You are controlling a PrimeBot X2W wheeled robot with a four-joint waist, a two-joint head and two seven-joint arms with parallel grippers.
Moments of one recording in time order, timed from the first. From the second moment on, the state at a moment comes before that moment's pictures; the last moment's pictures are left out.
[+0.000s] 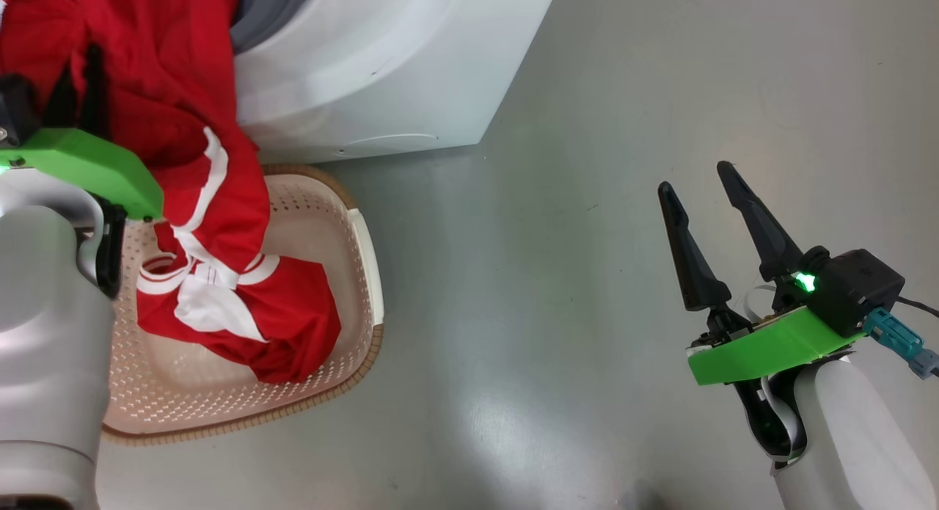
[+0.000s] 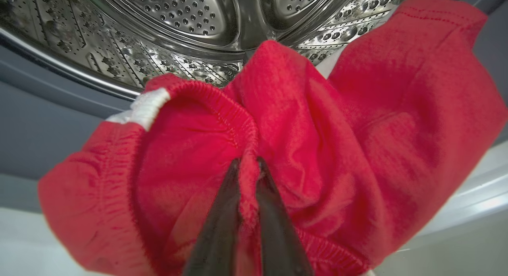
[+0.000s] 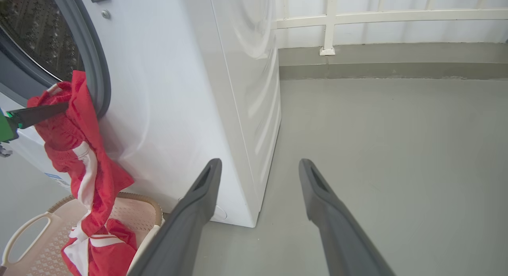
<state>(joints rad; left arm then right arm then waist) -1.04 0.21 -0.15 1.03 -0.22 -0.13 -0.26 -0.35 -0.15 0.13 0.10 0.28 0.13 -0.26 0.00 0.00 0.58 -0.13</state>
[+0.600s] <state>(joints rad) -0.86 0.17 -0.14 0.79 -0.27 -0.13 -0.26 -0.35 -0.16 0.12 0.10 0.28 0.13 -0.26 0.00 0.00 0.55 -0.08</state>
